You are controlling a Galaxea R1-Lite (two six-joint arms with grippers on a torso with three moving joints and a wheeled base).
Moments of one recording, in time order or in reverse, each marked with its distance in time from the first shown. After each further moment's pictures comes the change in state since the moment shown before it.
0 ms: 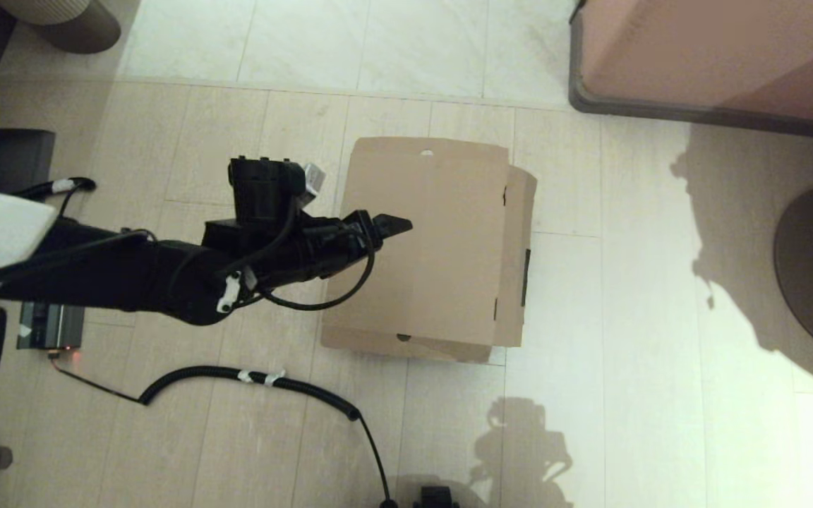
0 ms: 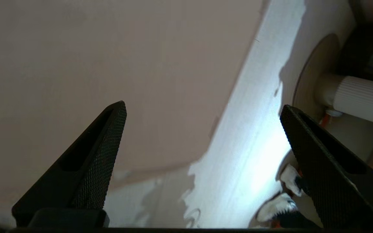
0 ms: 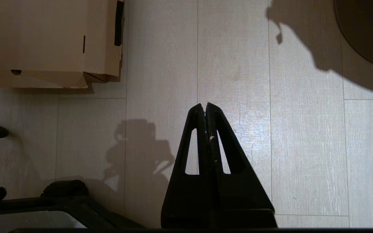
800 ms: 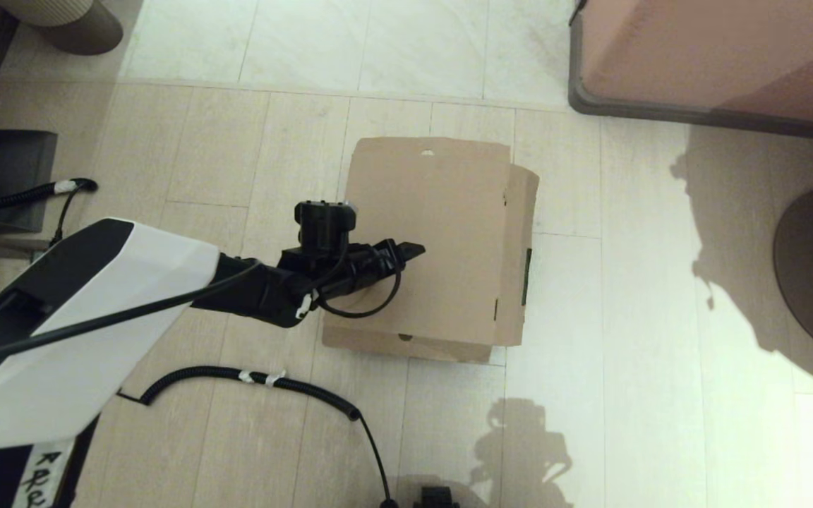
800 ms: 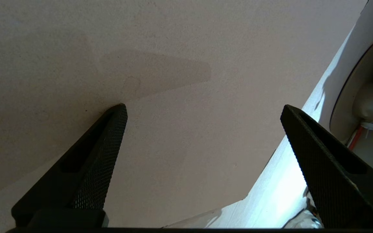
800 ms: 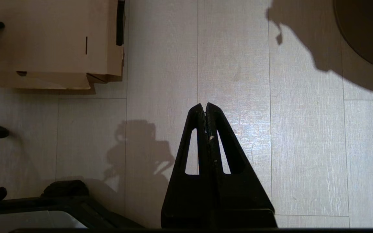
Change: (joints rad) left arm 0.008 0.331 -0.264 -0.007 0.036 0.006; right arm 0.000 0.000 0.000 0.000 0.000 0.000
